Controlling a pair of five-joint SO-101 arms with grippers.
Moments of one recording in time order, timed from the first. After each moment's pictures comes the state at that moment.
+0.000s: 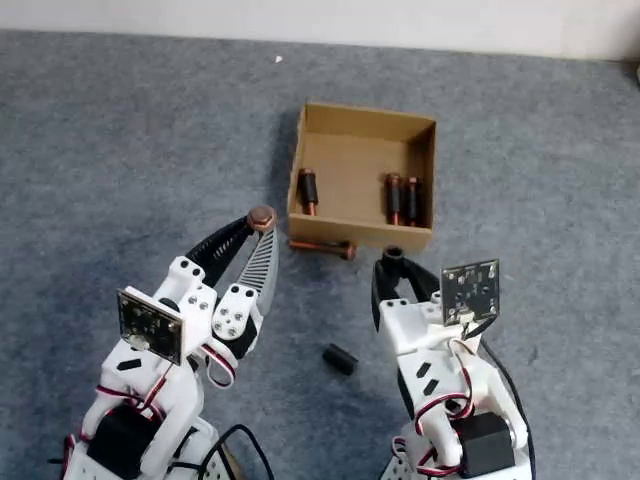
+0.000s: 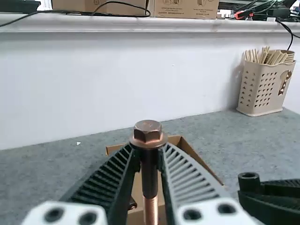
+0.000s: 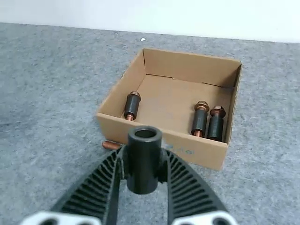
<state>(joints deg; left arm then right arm) 22.9 -103.8 74.2 37.1 8.5 -19.6 -104.5 77.1 55.9 -1.5</state>
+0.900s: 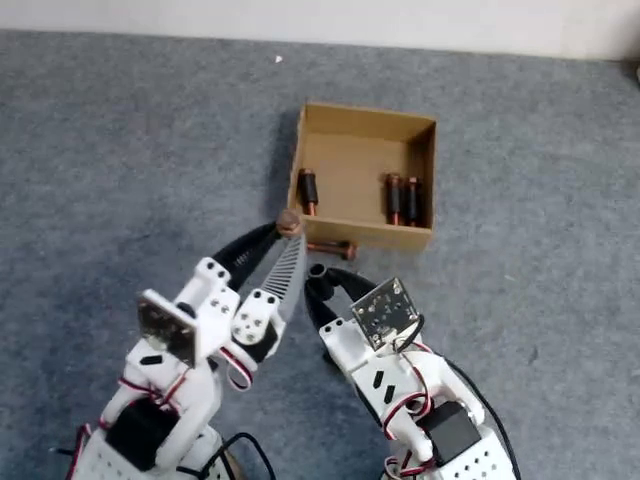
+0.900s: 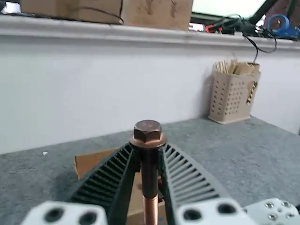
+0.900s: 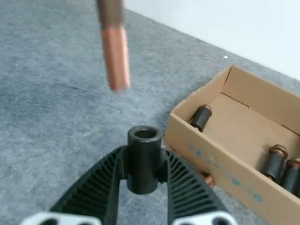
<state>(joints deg) 28.9 -103.8 79.5 28.2 10.3 -37.5 -104.6 90.6 38.6 8.9</state>
